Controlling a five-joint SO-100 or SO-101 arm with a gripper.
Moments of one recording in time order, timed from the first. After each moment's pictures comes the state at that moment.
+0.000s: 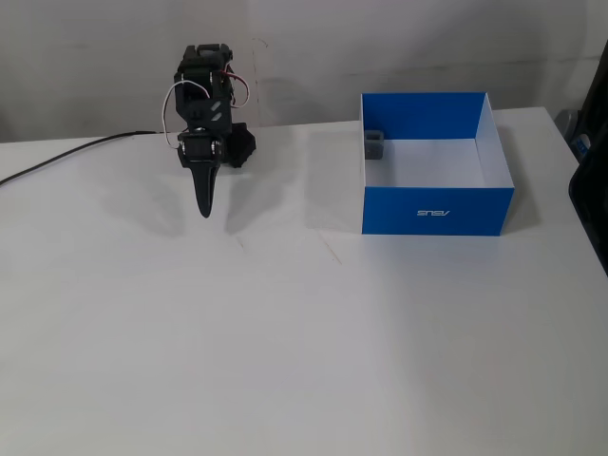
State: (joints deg) arm -3.8 193.8 174.8 64.2 -5.1
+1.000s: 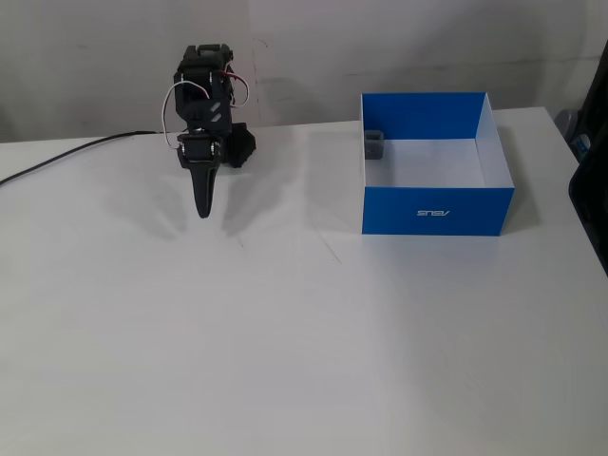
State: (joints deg) arm -4.2 193.8 177.0 65.8 -5.1
